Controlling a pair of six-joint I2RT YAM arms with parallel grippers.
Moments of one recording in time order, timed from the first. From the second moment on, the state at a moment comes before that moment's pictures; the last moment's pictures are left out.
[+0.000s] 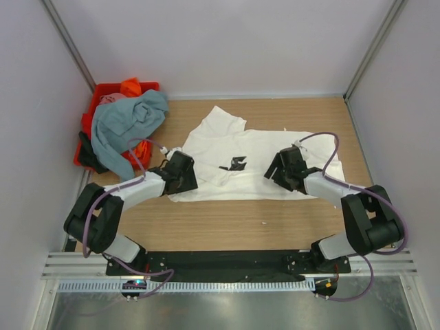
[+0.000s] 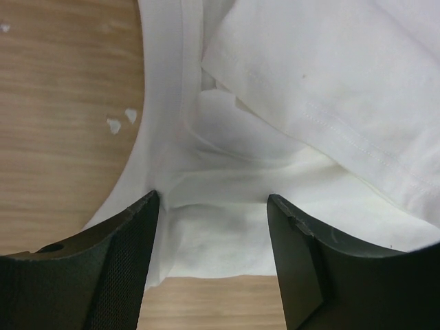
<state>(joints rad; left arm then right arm) -0.53 1.52 0.78 -0.26 -0.23 -0.69 0.33 1.46 0.67 -0.11 0.11 0.80</state>
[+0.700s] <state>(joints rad) -0.54 1.15 1.08 -0.80 -0.31 -0.52 0.78 1.65 1.10 -0.48 0.24 0.85</state>
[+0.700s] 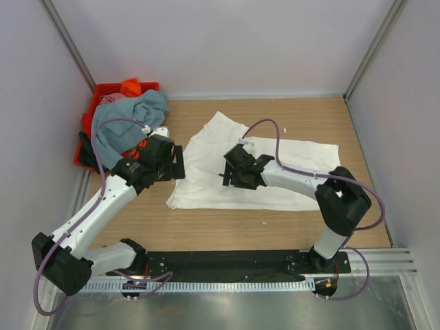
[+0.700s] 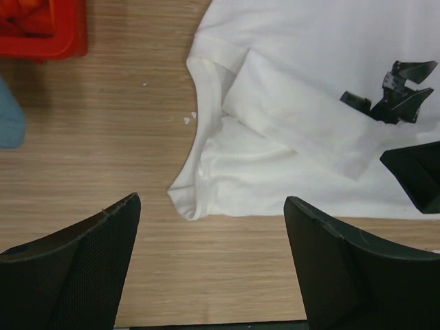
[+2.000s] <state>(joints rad) -0.54 1.06 1.04 -0.85 -0.37 -0.47 0.88 1.87 1.22 -0.41 0.18 0.92</state>
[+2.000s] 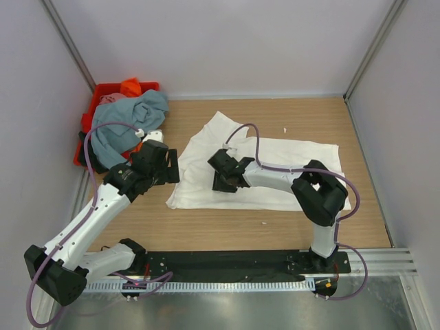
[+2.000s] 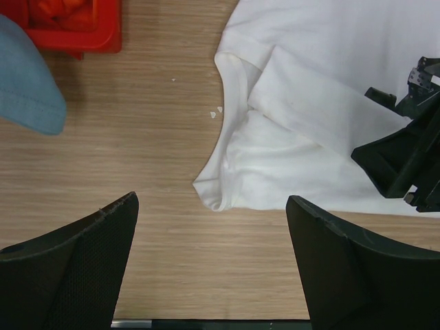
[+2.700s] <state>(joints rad) -0.54 1.08 1.03 -0.85 -0.37 -0.47 0.74 1.91 1.41 -0.46 0.22 0.89</state>
